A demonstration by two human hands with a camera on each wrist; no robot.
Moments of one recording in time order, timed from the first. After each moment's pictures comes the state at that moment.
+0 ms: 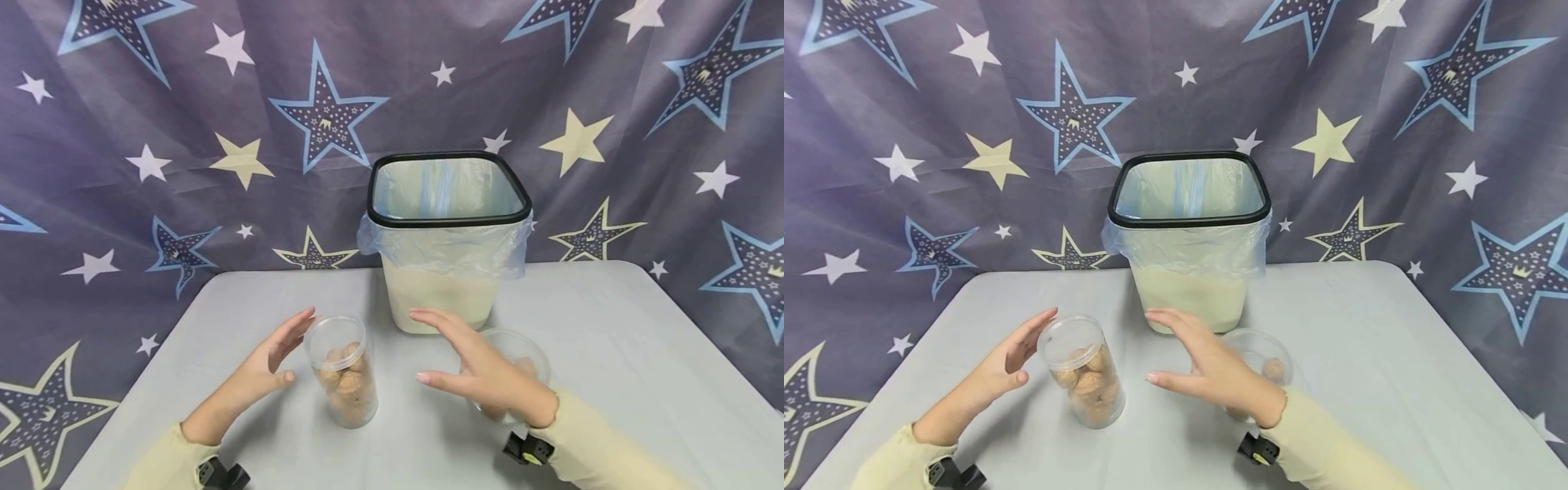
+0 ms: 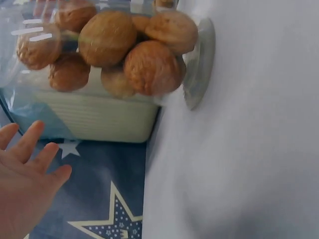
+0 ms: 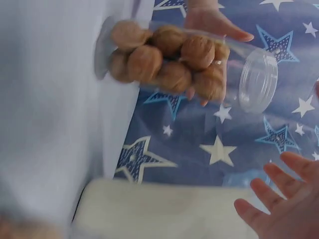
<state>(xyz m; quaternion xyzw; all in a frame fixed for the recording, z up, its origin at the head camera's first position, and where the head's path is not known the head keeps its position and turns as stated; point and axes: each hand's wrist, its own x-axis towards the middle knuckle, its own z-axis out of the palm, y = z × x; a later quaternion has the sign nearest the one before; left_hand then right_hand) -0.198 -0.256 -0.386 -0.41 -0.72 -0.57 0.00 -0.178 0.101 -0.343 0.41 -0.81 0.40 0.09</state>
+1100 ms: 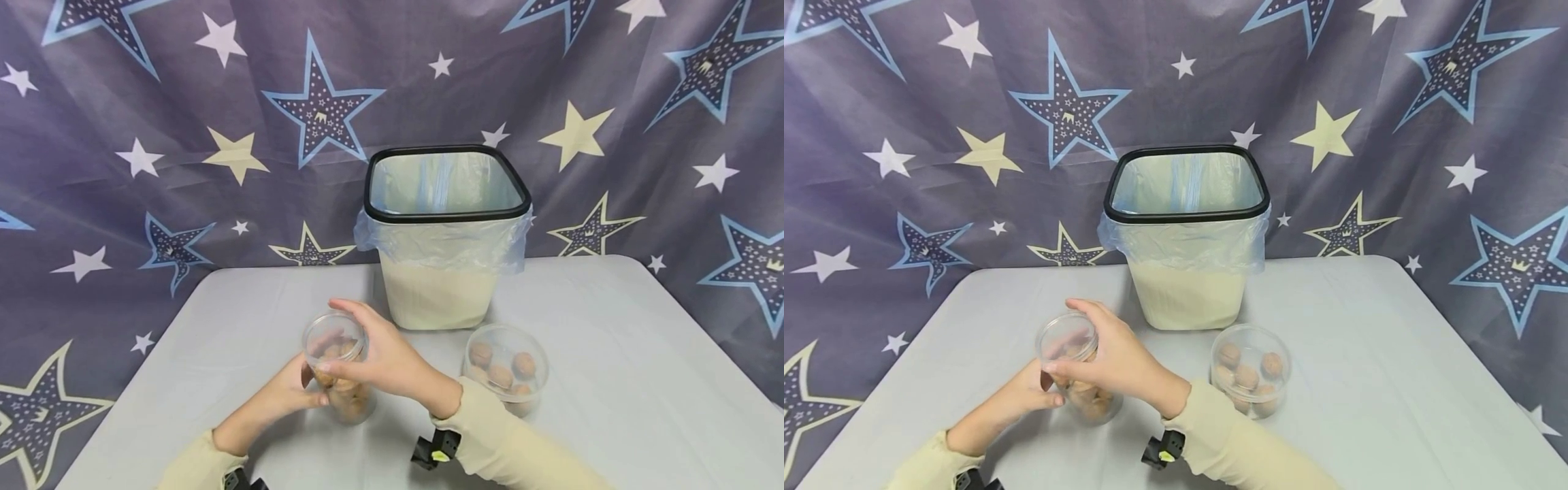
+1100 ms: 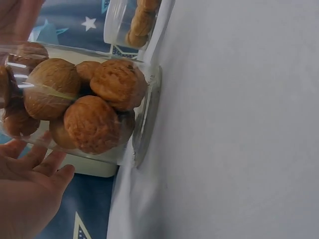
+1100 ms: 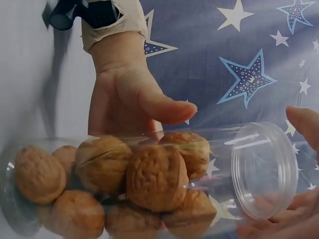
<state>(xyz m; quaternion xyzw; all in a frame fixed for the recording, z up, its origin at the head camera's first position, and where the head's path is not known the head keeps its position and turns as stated) -0.193 -0.224 -0.419 -0.37 -0.72 -0.58 -0.06 -0.182 -0.005 -0.329 0.36 -0.77 0.52 0.02</state>
